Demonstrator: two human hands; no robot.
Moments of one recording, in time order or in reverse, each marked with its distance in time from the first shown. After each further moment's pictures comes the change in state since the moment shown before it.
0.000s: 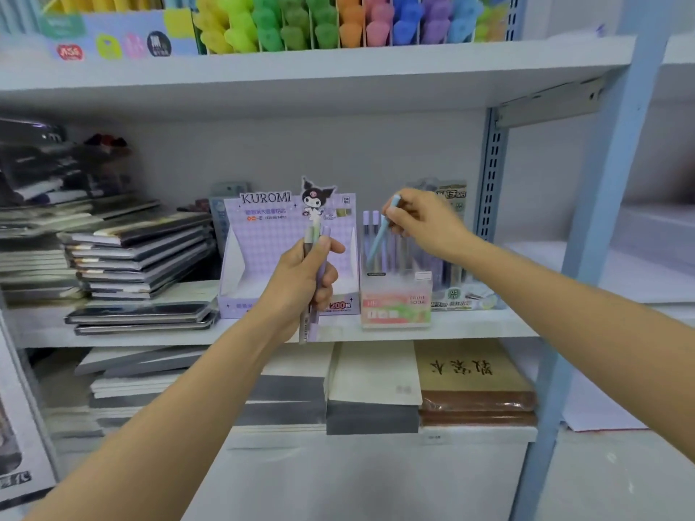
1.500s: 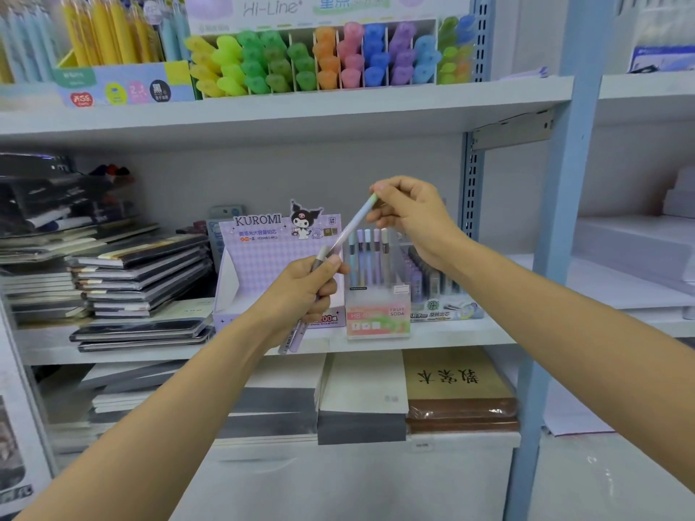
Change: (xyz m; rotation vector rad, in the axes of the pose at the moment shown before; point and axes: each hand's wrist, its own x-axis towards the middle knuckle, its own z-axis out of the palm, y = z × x) left_hand -0.004 0.017 0.011 0.084 -0.196 -0.022; right_hand -0.013 -0.046 -0.025 0.739 0.108 0.083
